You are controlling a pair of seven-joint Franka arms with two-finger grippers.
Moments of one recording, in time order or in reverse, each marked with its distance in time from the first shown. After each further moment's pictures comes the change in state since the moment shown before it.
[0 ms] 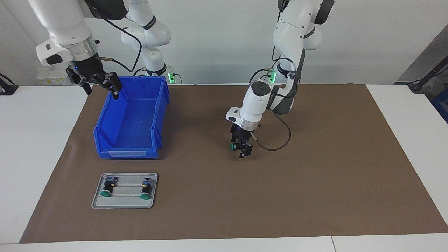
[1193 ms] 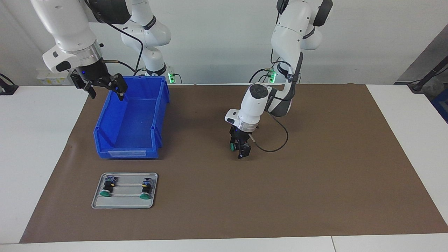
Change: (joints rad) left arm -0.010 0.026 0.001 -0.013 0.001 0.036 0.000; right arm 0.008 0.006 0.000 -0.018 0.005 0.000 -0.105
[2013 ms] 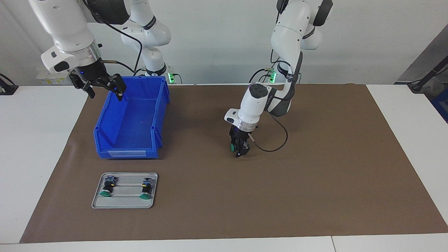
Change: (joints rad) left arm -0.001 -0.002 0.001 0.001 0.000 0.001 0.009; right arm -0.005 0.000 0.000 -0.001 0.000 0.000 -0.002
